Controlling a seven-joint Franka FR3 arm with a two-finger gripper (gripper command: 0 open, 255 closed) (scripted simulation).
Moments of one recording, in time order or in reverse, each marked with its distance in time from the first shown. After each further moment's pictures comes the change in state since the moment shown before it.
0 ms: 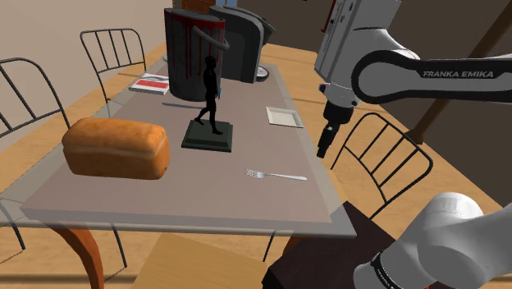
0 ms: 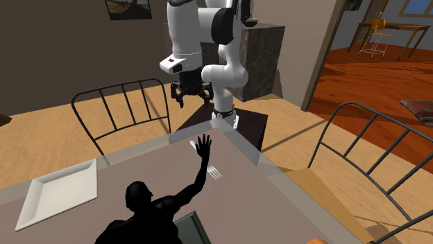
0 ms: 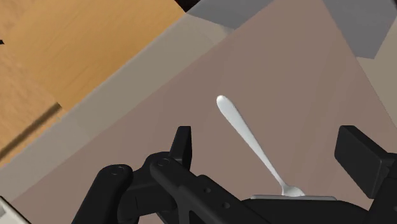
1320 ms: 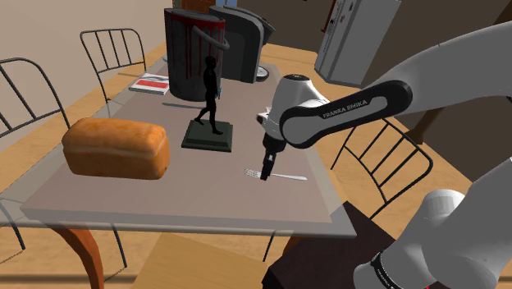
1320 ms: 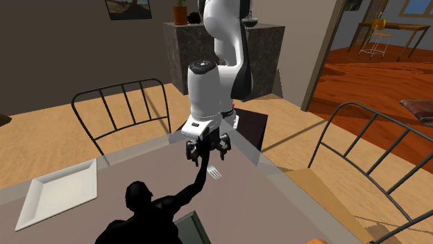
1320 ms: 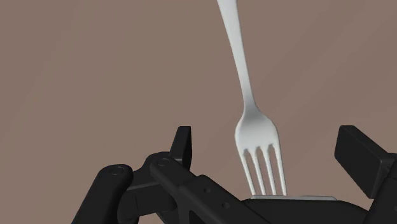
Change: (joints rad) arm 0.162 0.492 0.044 0.060 0.098 0.540 -0.230
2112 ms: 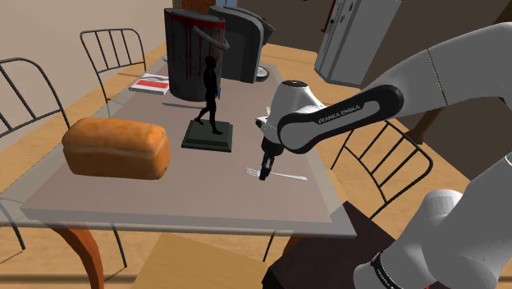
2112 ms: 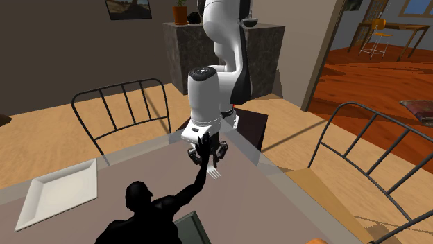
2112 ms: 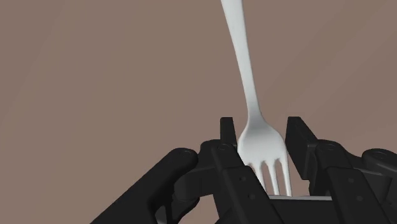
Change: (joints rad) arm 0.000 0.034 -0.001 -0.012 0.003 0.053 -0.003
